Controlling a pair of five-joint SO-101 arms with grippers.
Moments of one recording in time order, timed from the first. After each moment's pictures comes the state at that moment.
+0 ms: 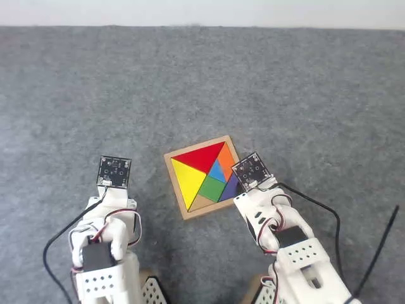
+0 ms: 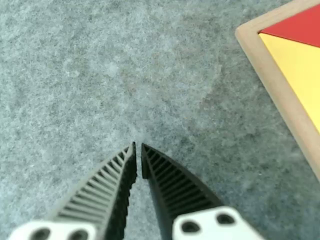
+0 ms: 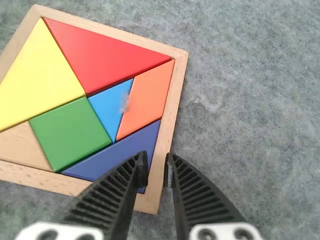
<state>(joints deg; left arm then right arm) -17.1 -102.9 97.0 71.3 -10.1 -24.0 -60.7 94.9 16.6 14.3</state>
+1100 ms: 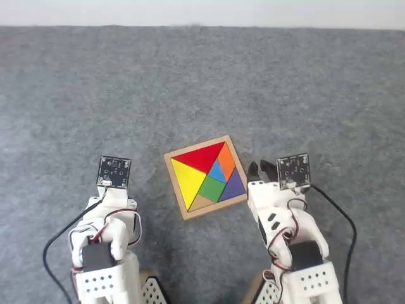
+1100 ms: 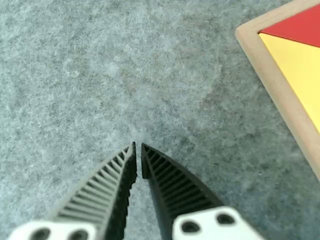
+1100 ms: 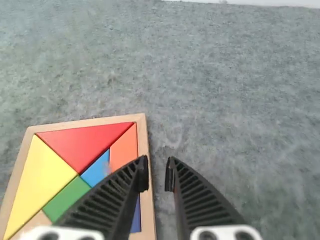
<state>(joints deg) -17.1 -102.9 97.0 71.3 -10.1 -18.4 -98.5 95.8 40.4 -5.1</state>
